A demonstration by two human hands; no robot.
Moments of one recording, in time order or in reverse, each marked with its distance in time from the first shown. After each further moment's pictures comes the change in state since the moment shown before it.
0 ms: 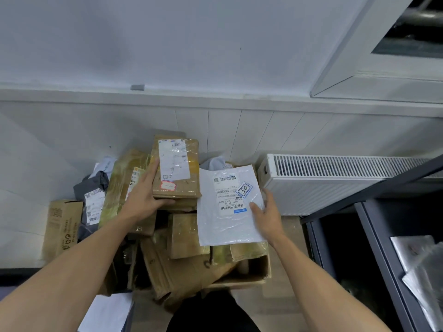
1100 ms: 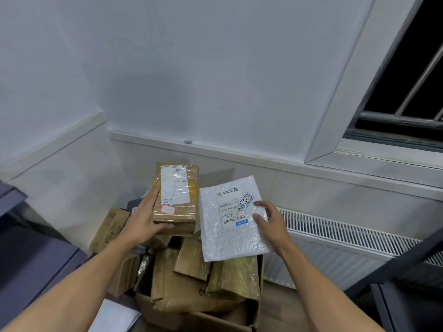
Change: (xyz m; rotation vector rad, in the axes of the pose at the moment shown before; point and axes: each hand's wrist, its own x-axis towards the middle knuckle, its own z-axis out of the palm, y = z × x) left_hand -0.153 0.120 -0.035 0.091 0.358 -0.029; right_hand -0.028 -0.075 -0.091 0.130 -0.309 -0.427
